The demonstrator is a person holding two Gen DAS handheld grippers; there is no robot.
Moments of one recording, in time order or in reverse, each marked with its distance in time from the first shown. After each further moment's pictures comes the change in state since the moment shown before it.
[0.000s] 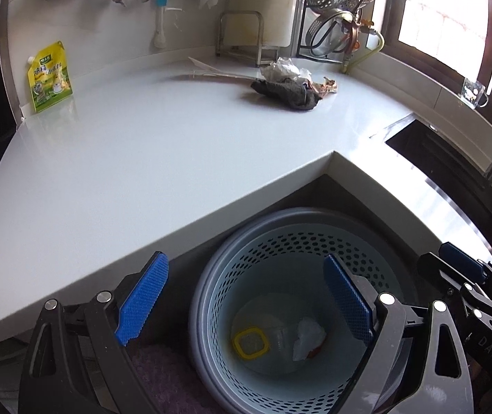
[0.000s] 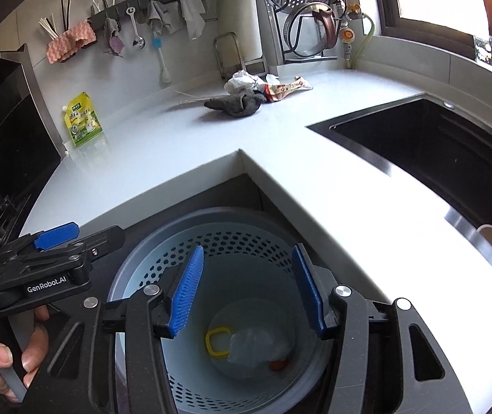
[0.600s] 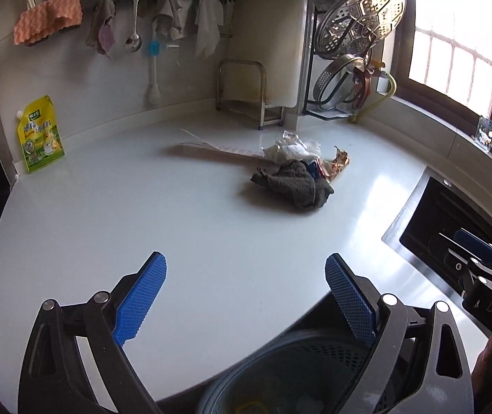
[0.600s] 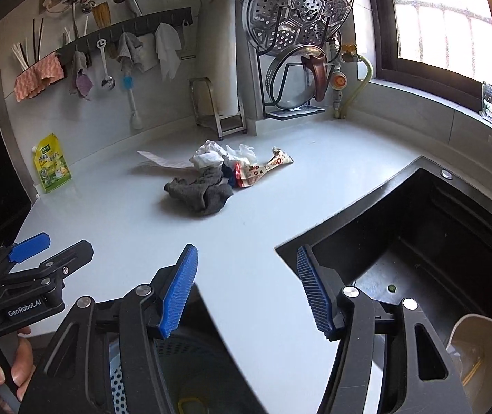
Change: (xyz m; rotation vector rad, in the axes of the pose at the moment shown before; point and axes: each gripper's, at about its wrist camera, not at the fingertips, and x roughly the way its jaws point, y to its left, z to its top) left arm 0.028 -0.013 0.116 0.002 -0.147 0.040; right arm 0.042 -0.031 0.130 -0.017 -0.102 -0.077
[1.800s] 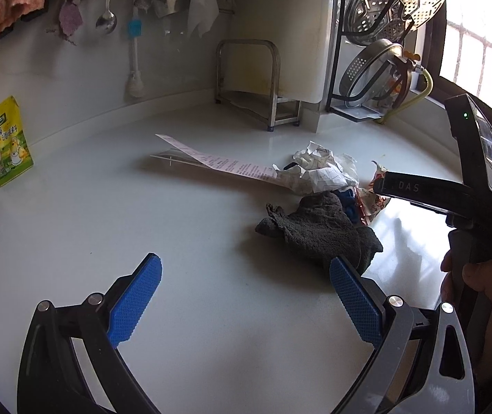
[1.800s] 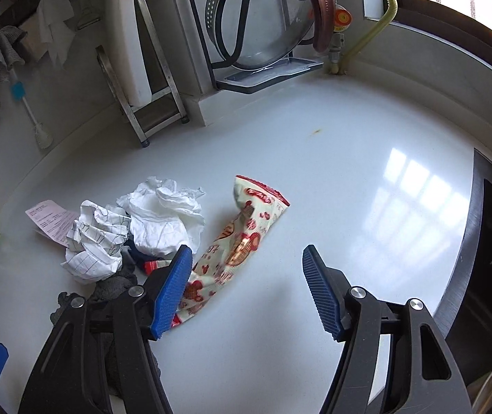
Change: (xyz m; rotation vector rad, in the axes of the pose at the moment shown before) left arm 0.117 -0.004 0.053 -0.017 0.050 0.028; right arm 0.228 -0.038 0.114 0.156 0.219 -0.106
